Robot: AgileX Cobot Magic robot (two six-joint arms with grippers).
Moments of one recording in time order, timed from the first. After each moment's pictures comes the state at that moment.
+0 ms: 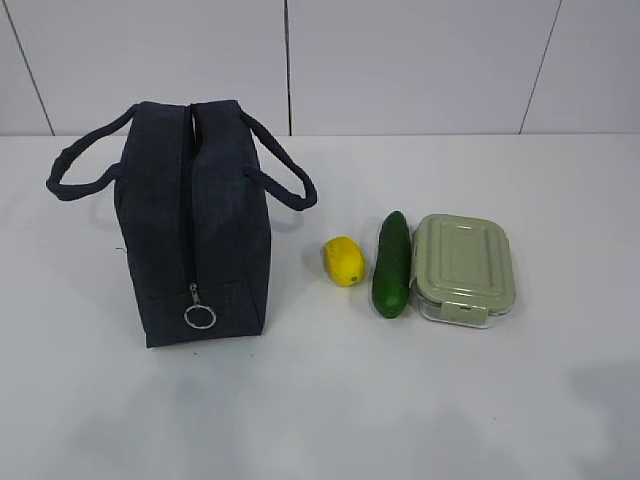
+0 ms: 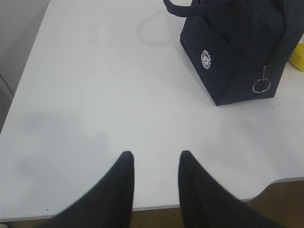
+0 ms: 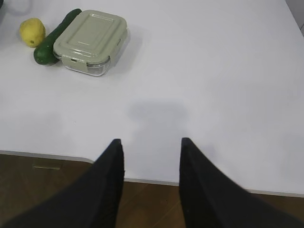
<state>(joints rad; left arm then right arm) -0.03 0.01 -0.52 -0.06 1.10 0.00 -0.06 -0.02 -0.50 0.03 1.15 -0.13</state>
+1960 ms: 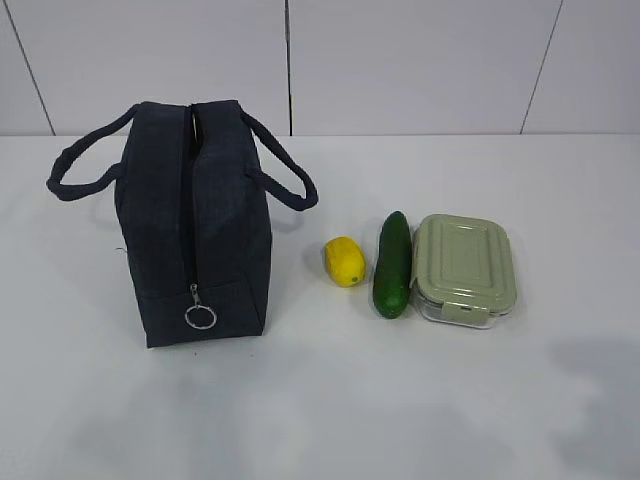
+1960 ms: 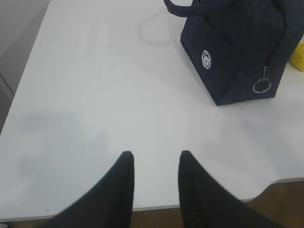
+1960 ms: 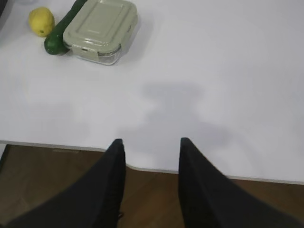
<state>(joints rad) -0.03 0.01 -0.52 -0.06 1.10 0.00 -0.06 0.10 -0.51 0.08 1.14 -0.11</state>
